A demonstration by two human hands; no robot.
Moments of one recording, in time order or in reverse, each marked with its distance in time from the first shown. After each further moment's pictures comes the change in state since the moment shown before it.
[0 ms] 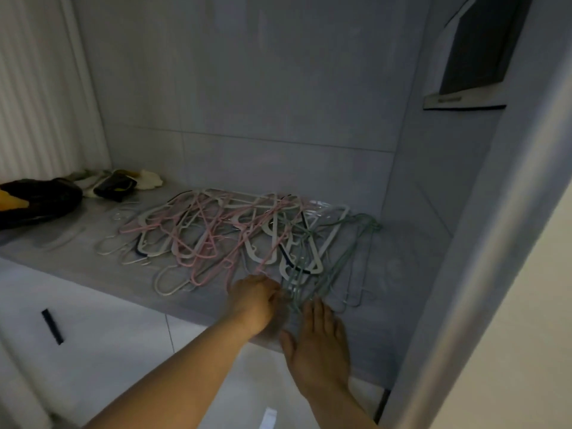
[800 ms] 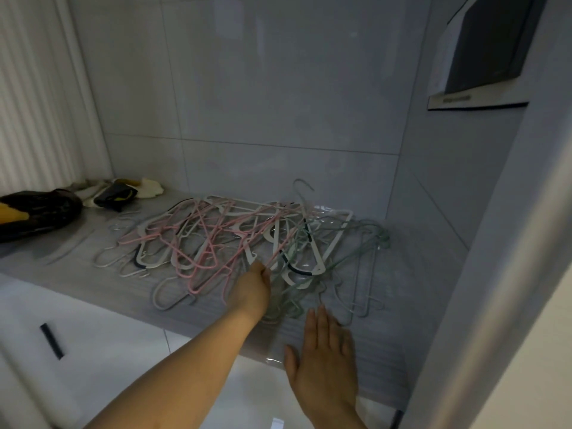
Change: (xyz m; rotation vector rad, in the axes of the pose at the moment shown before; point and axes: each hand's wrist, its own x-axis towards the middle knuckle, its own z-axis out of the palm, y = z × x) left_hand 0.036 -0.001 -0.003 -0.415 0.155 -0.259; right_hand 0.003 -0.001 0.009 0.037 0.103 0.015
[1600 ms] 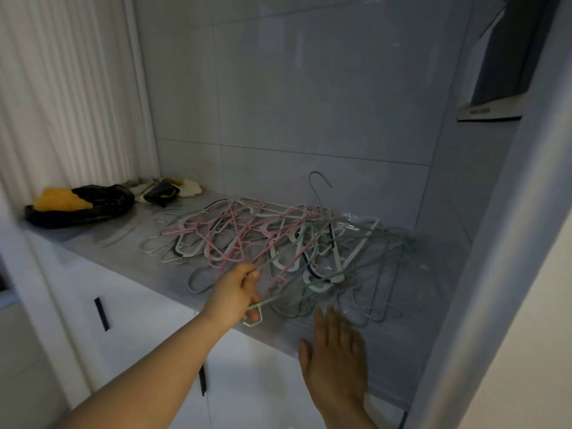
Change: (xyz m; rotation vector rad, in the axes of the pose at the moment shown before) left_hand -0.056 -0.021 -0.054 -0.366 0.022 -0.006; right_hand -0.005 0.003 -0.017 0.078 -0.119 -0.102
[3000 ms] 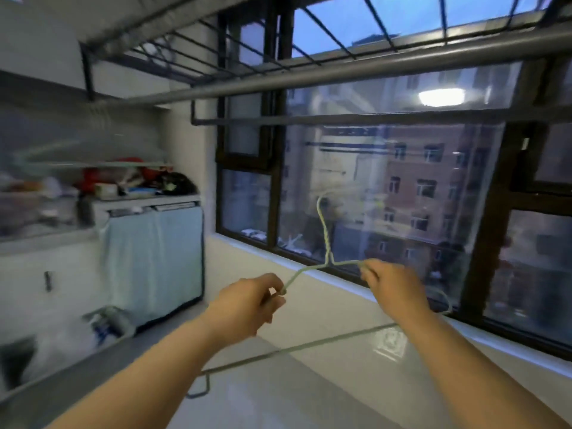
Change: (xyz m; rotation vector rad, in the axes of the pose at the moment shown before) left_hand -0.807 0.017 -0.427 0.814 1.131 -0.856; right_hand -0.557 -0.590 -0.146 0.651 -0.260 -1.661
